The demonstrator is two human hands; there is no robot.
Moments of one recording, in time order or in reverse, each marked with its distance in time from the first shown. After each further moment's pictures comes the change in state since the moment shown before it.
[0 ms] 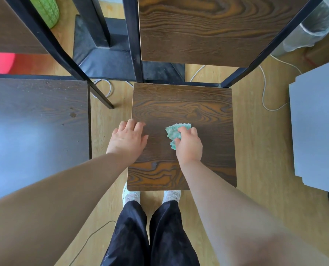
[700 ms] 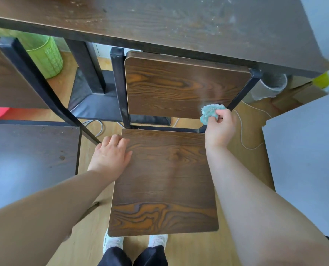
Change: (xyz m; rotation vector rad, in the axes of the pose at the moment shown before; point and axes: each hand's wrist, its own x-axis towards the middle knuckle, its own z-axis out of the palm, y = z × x) left_hand 0.037 0.009 -0.072 0.043 0.181 0.004; right_hand 0.128 0.012 -0.180 0.679 0.648 0.122
